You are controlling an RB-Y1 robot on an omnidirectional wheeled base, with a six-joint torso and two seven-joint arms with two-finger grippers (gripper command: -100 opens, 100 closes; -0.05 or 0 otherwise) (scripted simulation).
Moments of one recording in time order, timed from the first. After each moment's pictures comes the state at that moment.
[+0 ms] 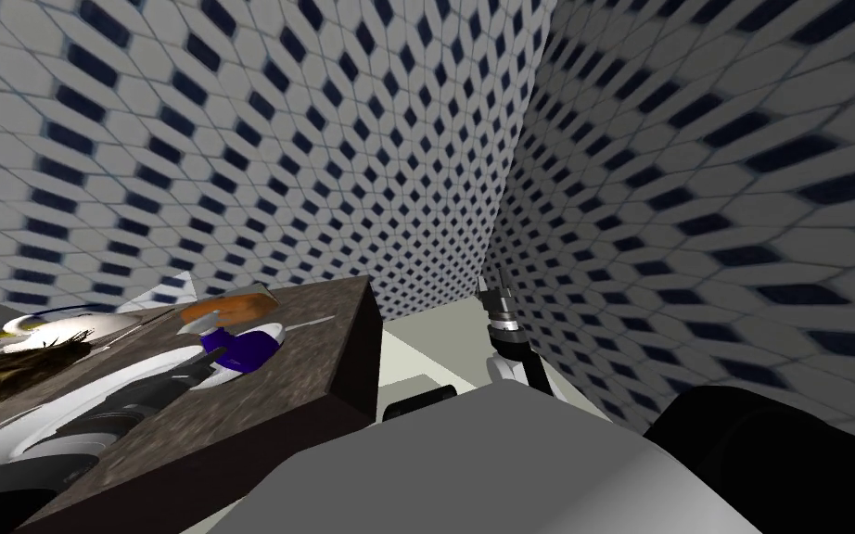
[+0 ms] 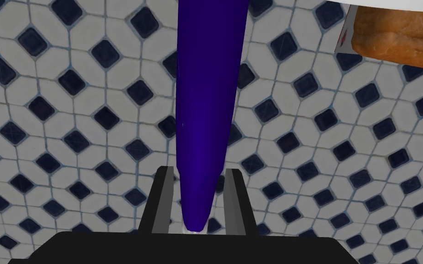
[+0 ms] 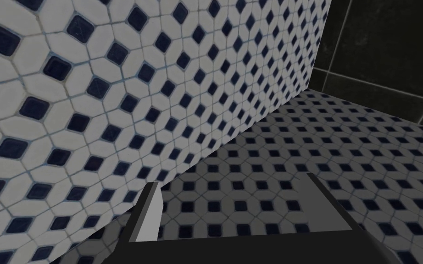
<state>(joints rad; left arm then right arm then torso) 0.55 0.90 0.41 -1.46 -0.21 -0.46 -0.27 0.54 -0.04 0.04 -2.32 -0.07 -0.55 -0.10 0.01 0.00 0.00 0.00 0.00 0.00</state>
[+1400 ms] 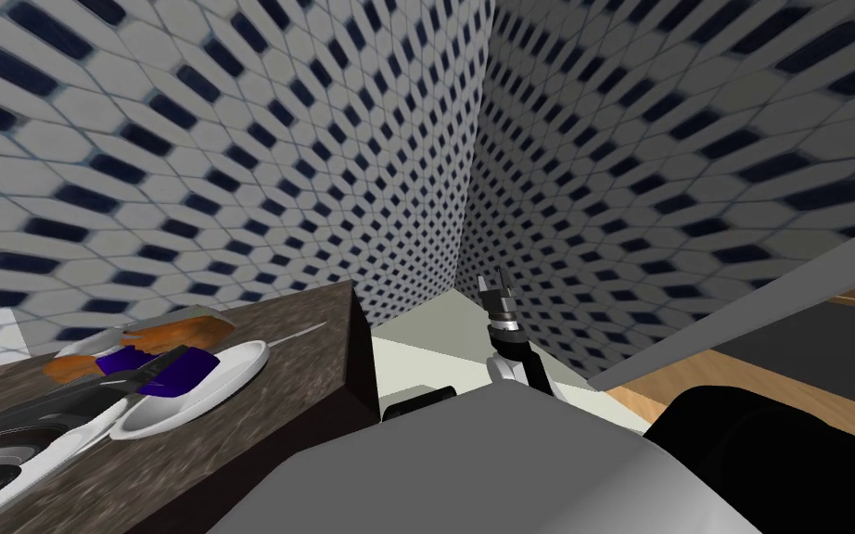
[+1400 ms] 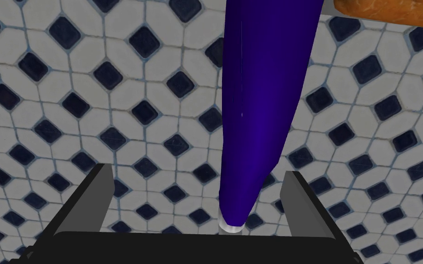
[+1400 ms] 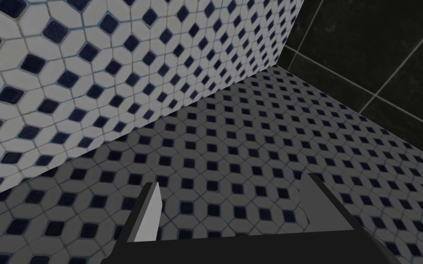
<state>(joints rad) 0.42 0.91 0.52 -1.26 -0.30 -0.39 -0.25 0.54 -0.04 0.04 -2.32 -0.07 -0.55 -0.10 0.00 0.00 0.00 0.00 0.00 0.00</state>
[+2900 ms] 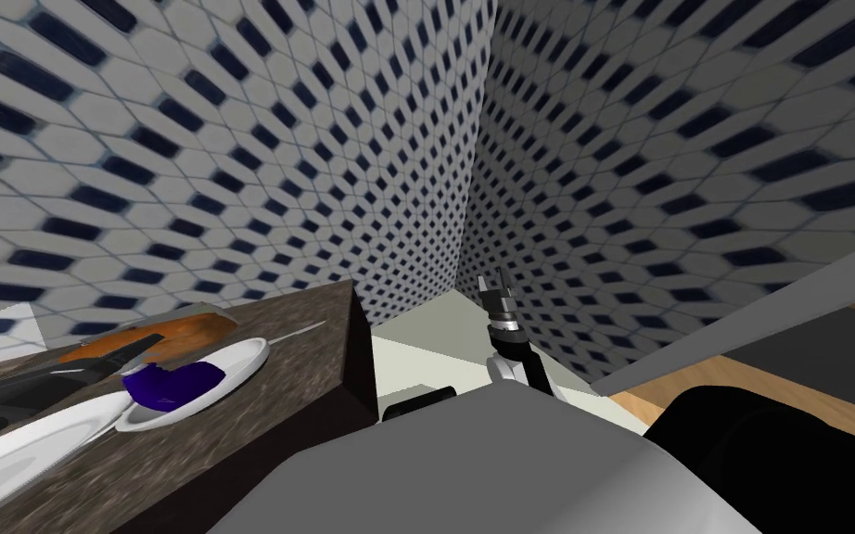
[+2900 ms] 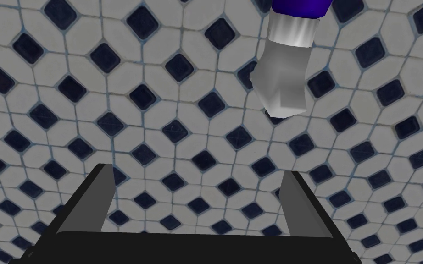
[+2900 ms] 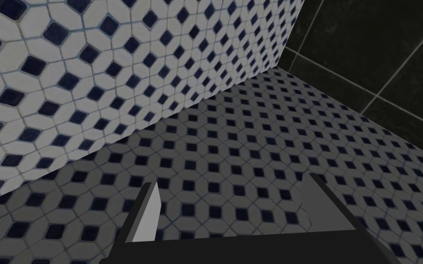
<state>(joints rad) 0.50 1.04 0.55 -1.30 -0.26 -0.36 -0.14 0.54 -0.04 0.04 -2.32 -0.07 -0.55 -0.10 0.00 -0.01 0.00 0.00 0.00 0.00</state>
